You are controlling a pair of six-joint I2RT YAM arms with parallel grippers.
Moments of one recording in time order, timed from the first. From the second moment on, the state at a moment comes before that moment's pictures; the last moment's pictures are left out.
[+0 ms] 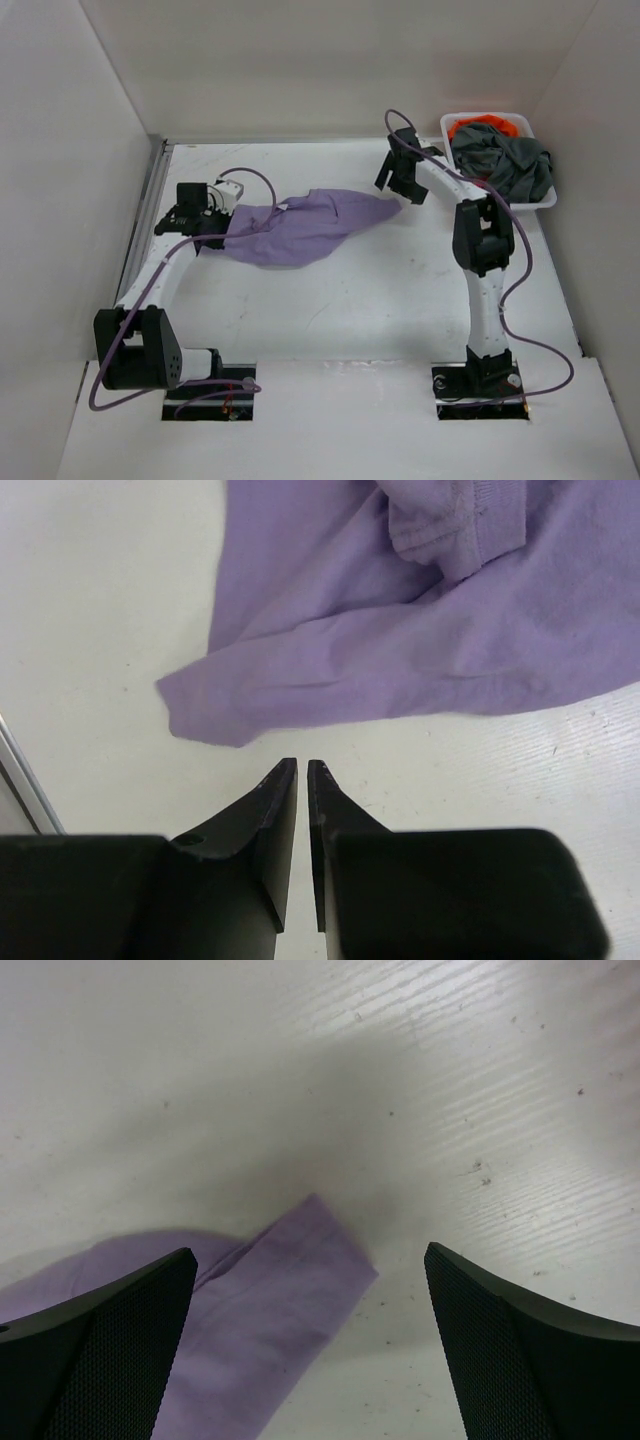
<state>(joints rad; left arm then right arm) -0.01 1.31 0.94 -0.52 0.12 0.36 0.30 2.22 1.88 -0.71 0.29 0.71</state>
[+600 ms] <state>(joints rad) -0.03 1.36 1.00 -0.51 0.11 0.36 0.32 2.38 2.06 -0.94 0.22 0.70</state>
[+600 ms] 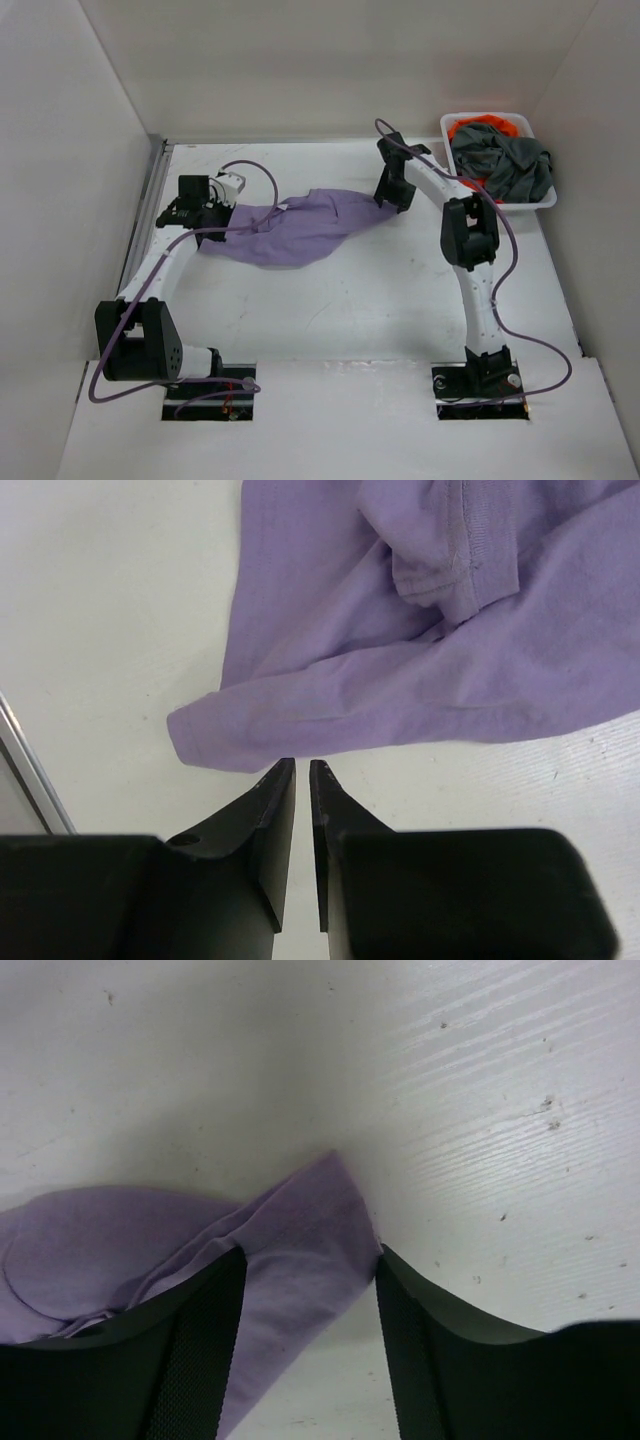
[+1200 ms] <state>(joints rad) 0.04 1.35 0.98 -0.50 0.11 0.40 0.35 1.95 1.43 -0.71 0.09 0.68</state>
